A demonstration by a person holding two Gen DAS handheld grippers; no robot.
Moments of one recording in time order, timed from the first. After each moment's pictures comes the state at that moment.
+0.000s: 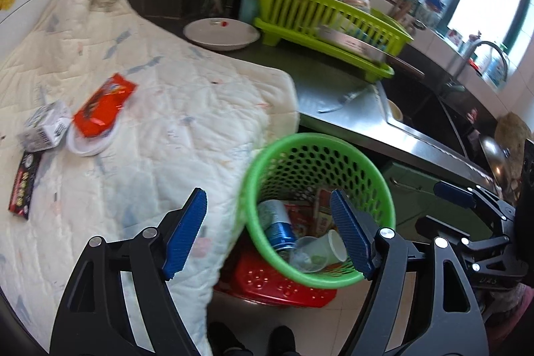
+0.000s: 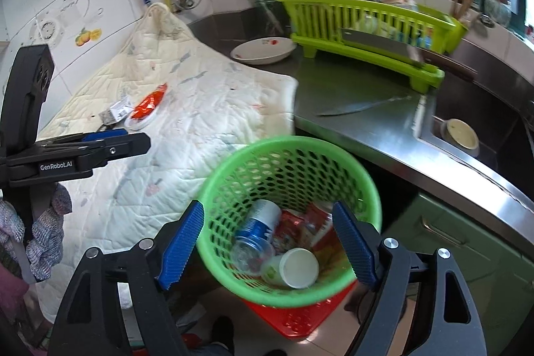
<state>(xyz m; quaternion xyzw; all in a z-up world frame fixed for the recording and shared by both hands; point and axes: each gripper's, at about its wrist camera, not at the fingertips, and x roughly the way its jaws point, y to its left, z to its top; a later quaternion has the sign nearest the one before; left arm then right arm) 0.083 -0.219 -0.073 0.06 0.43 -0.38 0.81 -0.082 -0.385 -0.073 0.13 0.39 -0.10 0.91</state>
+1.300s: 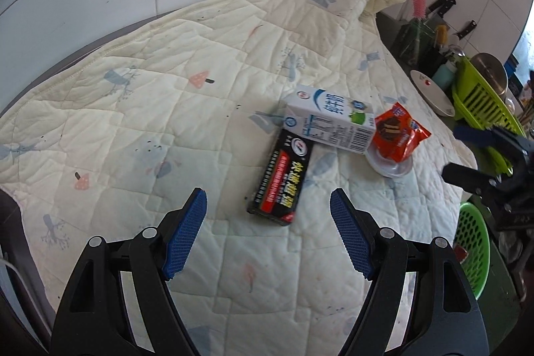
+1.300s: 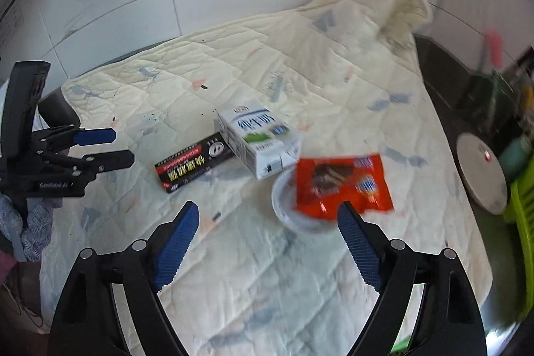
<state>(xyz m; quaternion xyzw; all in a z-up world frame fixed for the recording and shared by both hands) 0.247 0.061 -0.096 -0.03 0.46 -0.14 0.88 0.239 -0.158 -0.064 -0.08 0.44 0.18 0.88</state>
